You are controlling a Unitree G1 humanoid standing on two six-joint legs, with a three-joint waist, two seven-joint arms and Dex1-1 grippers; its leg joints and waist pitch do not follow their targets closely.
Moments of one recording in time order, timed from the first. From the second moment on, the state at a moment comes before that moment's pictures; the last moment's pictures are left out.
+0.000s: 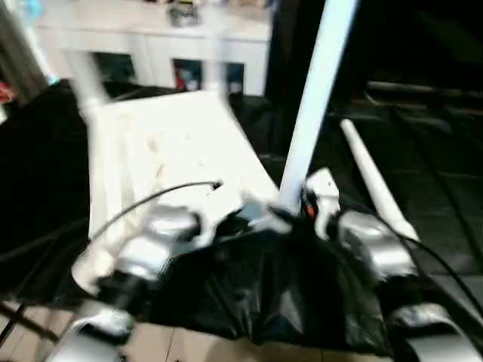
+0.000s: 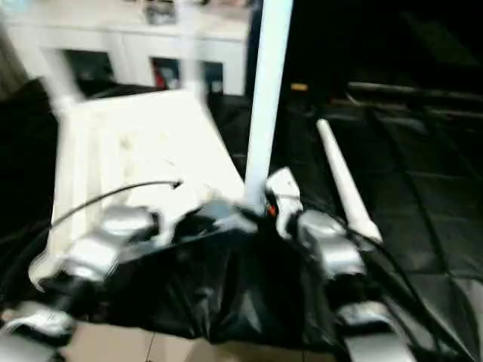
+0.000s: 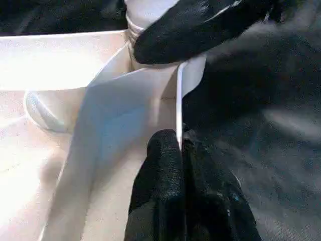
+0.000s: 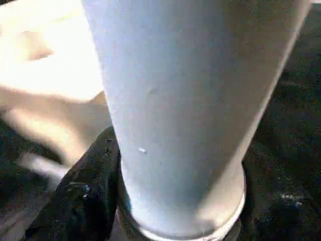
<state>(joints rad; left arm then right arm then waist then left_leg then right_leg) -0.53 0.18 -0.26 0.46 0.11 0.26 -0.84 -0.56 -0.14 0.01 0.73 0.08 0.07 0.63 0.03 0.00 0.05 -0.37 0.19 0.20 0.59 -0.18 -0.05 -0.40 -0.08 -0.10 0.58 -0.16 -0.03</state>
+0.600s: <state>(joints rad) -0.58 0.11 -0.27 0.50 0.14 0.29 -0.71 -0.62 -0.09 -0.03 0.85 0.07 -0.01 0.47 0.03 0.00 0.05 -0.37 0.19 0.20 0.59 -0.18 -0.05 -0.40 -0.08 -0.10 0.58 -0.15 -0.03</state>
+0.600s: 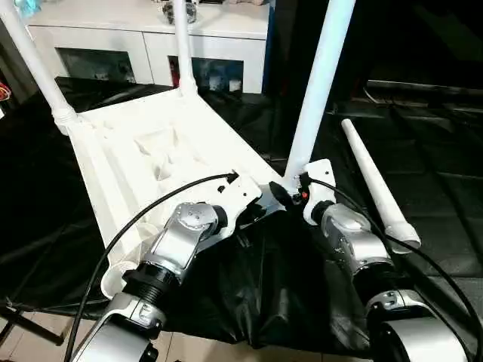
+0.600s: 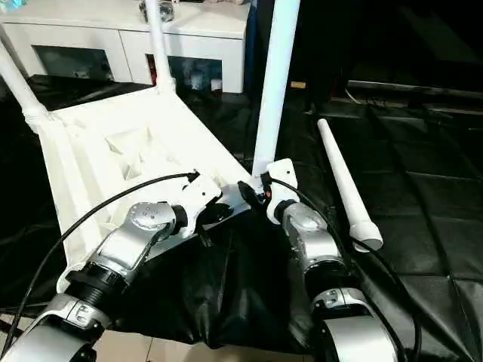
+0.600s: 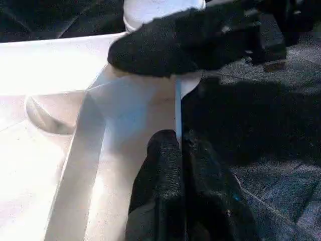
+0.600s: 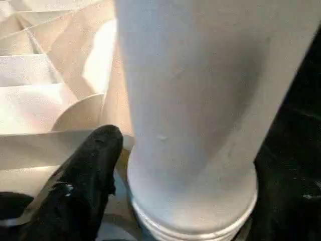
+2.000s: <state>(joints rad) -0.27 0.62 0.11 -0.12 0.14 0.69 -0.65 -0.29 -0.41 0.15 0.21 0.22 0.31 1.03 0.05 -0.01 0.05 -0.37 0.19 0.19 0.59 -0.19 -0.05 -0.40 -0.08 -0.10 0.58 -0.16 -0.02</state>
